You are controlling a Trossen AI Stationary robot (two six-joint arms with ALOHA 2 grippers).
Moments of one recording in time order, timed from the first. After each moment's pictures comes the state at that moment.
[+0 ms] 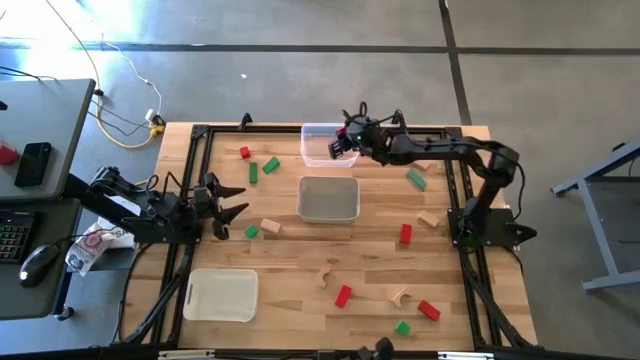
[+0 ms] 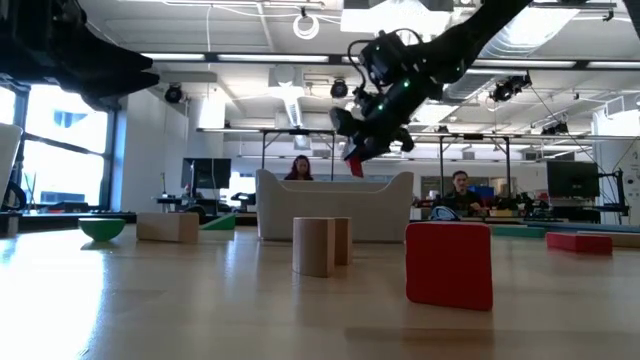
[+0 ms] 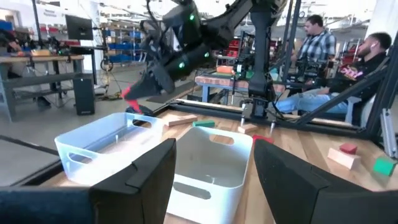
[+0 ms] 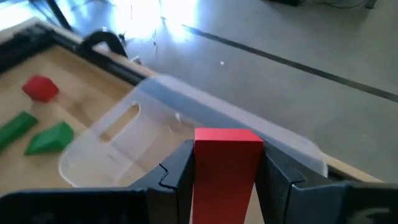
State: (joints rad) left arm -0.31 0.02 0.02 0.08 -0.74 0.01; right arm -0.44 1.77 1.11 0.10 0.39 0.33
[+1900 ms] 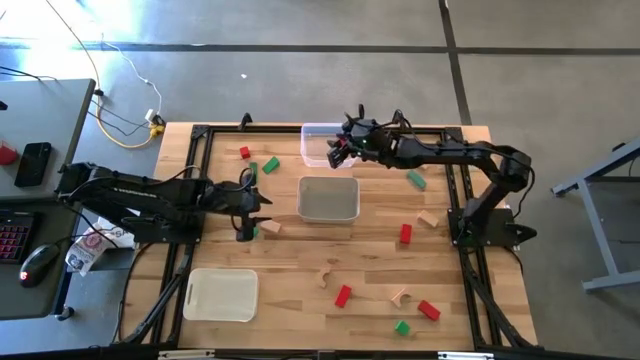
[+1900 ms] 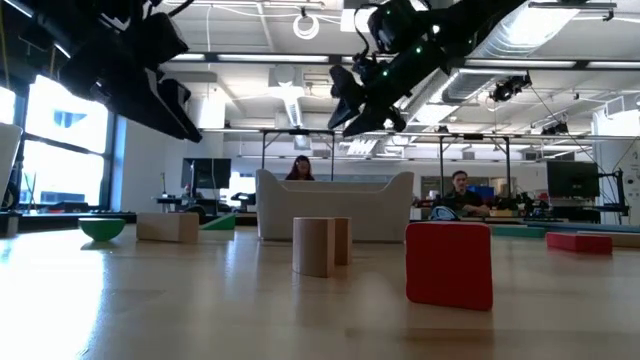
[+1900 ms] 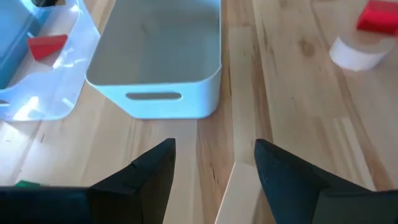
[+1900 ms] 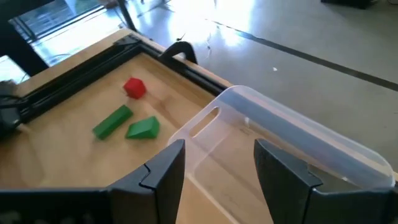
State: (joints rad) left arm 0.09 0.92 0.47 -0.27 -0.13 0.08; right arm -0.36 1.64 1.11 0.05 0.23 0.33
